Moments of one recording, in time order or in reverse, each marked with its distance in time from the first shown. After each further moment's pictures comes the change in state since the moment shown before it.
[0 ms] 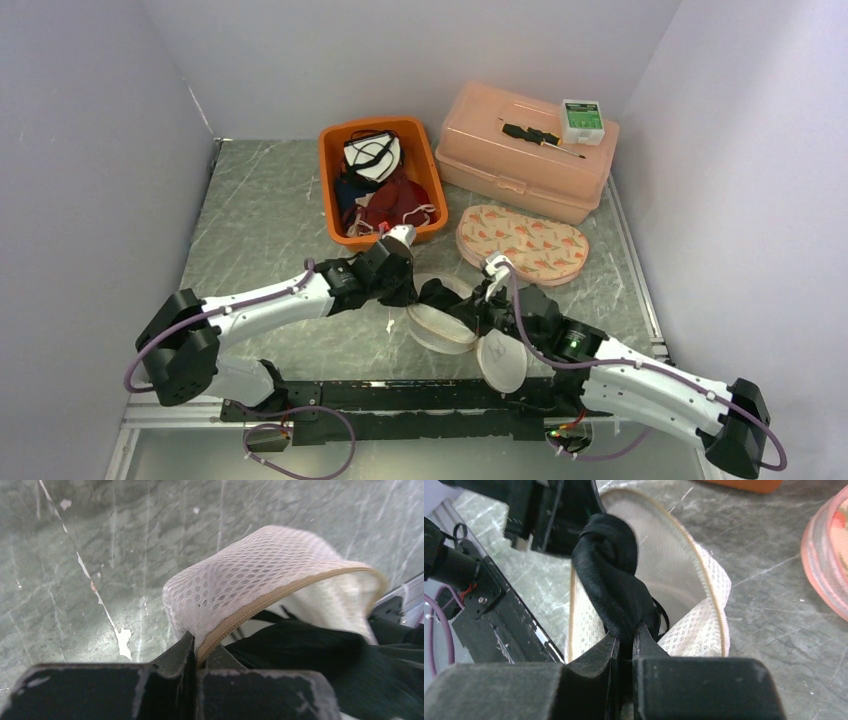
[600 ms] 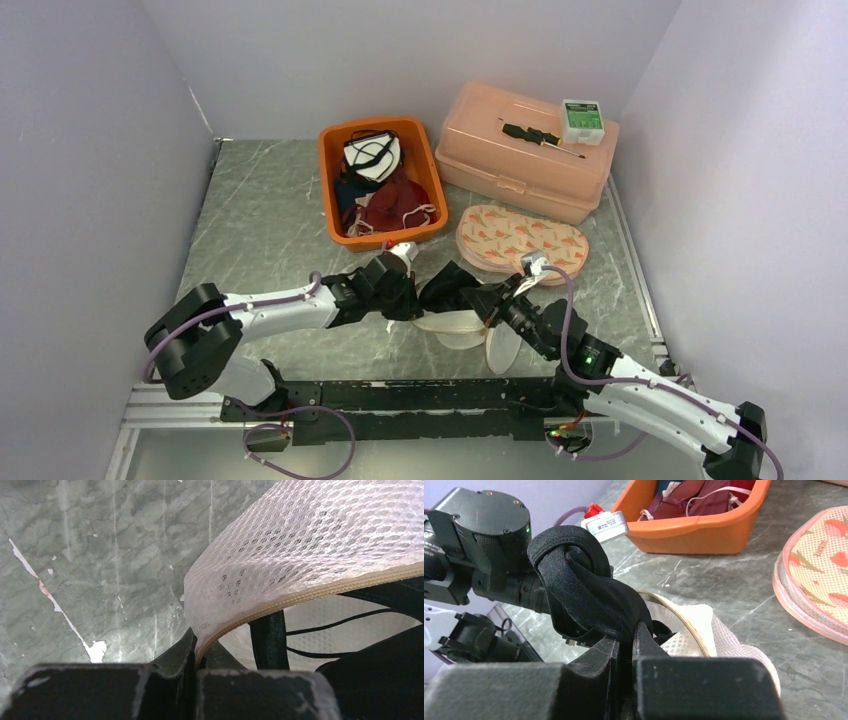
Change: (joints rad) left arm 0.000 0.058 -0.192 0.259 0.128 -0.021; right arm 0.003 -0.267 -0.138 0.200 0.194 0.129
